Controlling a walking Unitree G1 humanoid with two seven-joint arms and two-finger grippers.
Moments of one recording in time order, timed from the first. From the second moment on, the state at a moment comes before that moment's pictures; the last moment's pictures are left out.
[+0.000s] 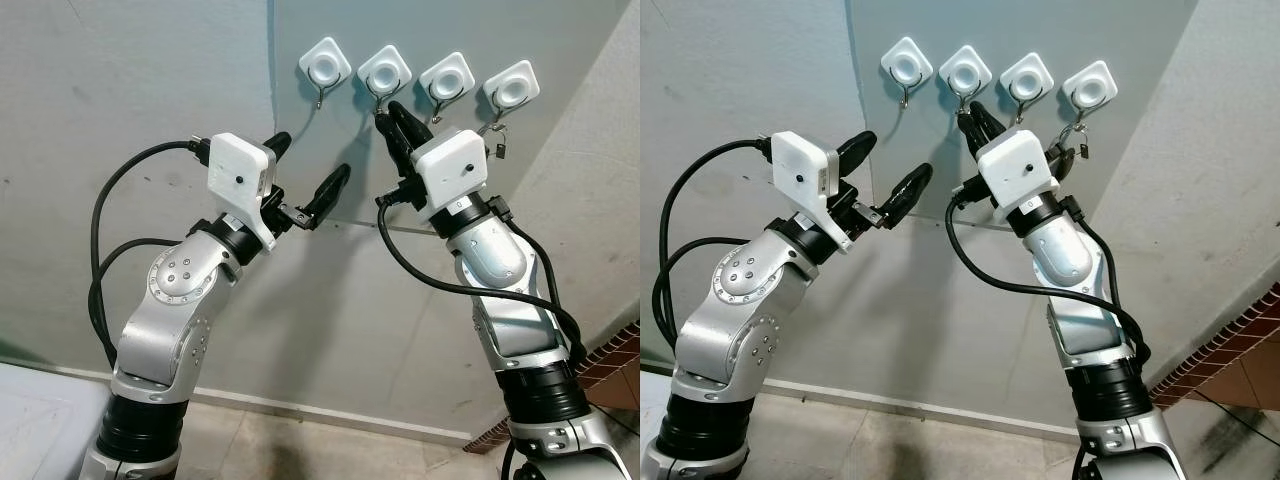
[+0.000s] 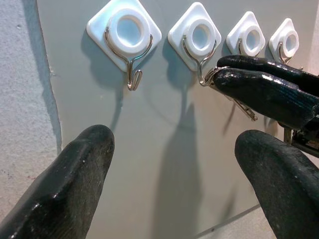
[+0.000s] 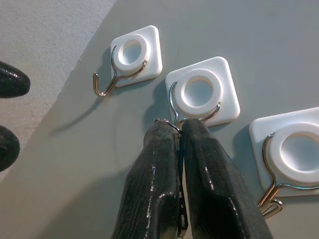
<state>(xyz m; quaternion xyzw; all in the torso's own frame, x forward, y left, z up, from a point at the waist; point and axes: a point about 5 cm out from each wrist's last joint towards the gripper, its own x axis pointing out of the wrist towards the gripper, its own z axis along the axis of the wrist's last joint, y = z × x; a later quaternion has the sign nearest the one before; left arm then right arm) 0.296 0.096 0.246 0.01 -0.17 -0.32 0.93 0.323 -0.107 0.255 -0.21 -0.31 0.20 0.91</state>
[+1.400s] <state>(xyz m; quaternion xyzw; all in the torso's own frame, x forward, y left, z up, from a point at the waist) 0.295 0.097 0.244 0.01 -0.16 -0.31 0.94 0.324 -0.104 0.232 -0.03 -0.27 0.22 0.94</state>
